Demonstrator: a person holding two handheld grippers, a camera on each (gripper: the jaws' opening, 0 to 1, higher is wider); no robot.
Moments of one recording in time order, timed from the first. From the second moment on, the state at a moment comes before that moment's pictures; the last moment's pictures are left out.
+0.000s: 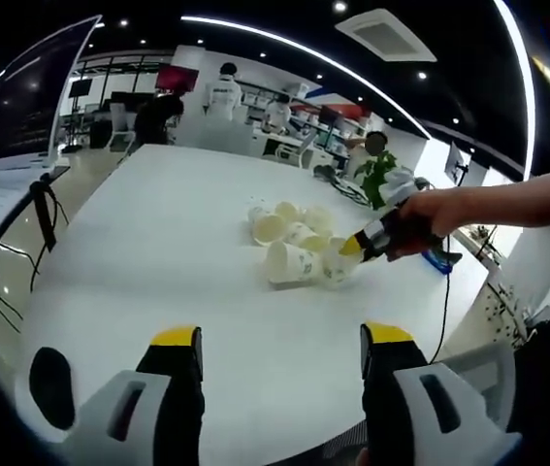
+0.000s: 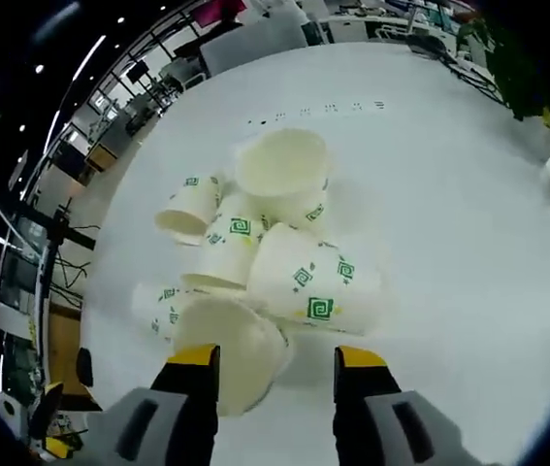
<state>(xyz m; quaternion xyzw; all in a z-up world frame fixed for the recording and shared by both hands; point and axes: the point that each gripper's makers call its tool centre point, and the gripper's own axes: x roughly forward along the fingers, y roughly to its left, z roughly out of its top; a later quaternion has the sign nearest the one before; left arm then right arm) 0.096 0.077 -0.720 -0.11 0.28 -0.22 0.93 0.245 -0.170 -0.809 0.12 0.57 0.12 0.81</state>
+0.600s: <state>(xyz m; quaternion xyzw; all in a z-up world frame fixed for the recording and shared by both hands) 0.094 0.083 -0.726 -0.12 0.29 -0.22 0.92 0.240 -0.174 -0.825 0.06 0.59 0.12 0.80</state>
